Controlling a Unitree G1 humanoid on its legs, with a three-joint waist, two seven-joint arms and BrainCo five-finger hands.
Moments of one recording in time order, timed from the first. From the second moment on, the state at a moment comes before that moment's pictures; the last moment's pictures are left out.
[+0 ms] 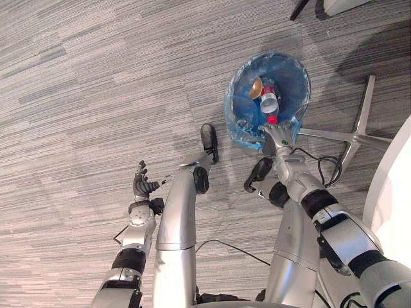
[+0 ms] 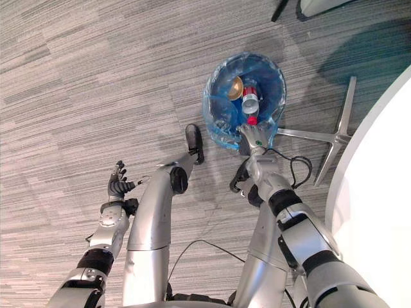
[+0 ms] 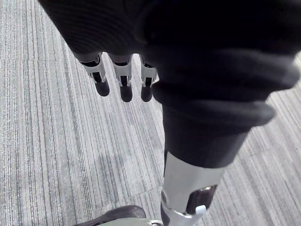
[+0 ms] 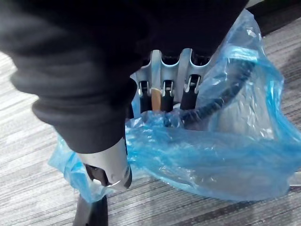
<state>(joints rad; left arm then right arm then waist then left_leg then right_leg) -0.27 0.16 0.04 0.62 -0.15 -0.18 0.27 -0.80 -0.34 0.45 0.89 -0.81 0.03 -0.34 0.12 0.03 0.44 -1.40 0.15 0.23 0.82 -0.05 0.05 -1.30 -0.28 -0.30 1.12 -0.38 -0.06</state>
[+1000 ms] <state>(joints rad) -0.21 0.08 -0.02 0.54 -0.14 -0.13 0.22 -0.40 -0.18 0.27 0.23 -0.43 -0.02 -0.35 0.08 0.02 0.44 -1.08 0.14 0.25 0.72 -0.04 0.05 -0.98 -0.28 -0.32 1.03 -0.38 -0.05</state>
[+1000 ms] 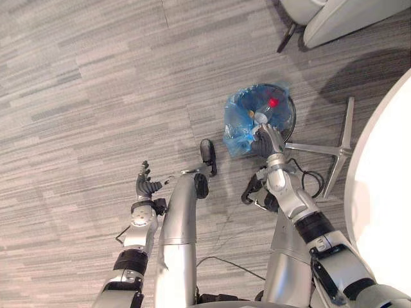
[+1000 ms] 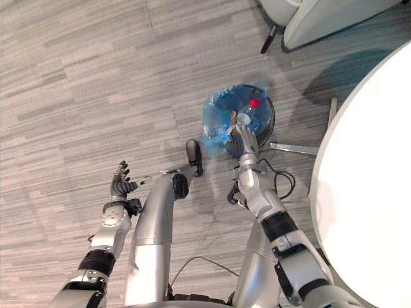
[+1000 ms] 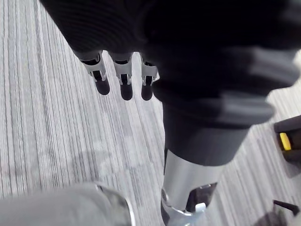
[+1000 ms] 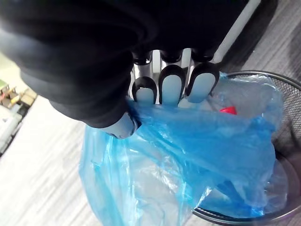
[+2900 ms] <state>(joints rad) 0.25 0.14 -0.20 0.00 0.10 -0.18 0.05 -0.03 -0.13 0.27 0.01 0.42 -0.11 0.11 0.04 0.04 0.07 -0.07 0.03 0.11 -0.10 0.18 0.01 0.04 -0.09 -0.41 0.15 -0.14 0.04</state>
